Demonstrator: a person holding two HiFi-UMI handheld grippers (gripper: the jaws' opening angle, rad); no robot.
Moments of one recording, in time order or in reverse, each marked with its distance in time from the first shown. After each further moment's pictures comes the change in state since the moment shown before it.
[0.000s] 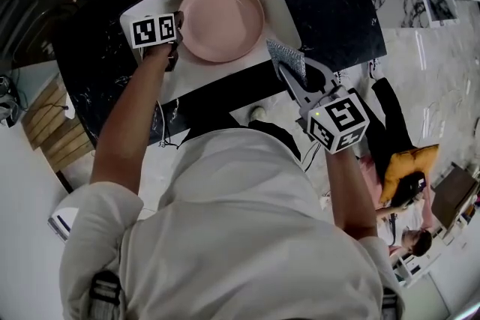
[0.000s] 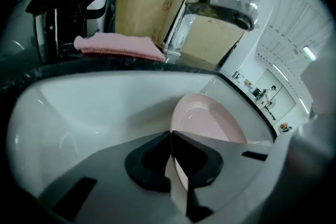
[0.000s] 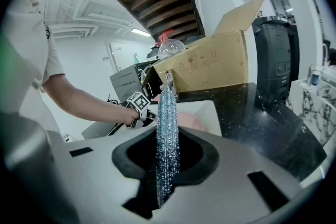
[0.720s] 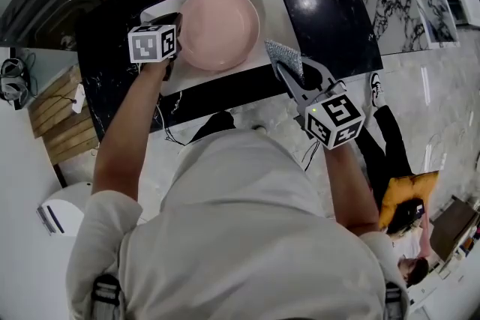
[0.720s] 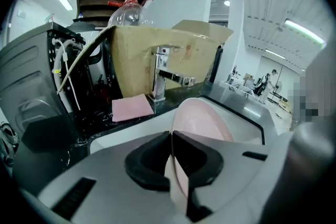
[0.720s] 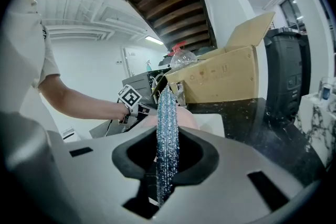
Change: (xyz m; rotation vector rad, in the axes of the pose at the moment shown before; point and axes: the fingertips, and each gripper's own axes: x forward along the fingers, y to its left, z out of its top) left arm -0.118 -0.040 0.038 0.225 -0.219 0.143; right arm -0.021 0.017 0.022 -0.102 -0.095 0.089
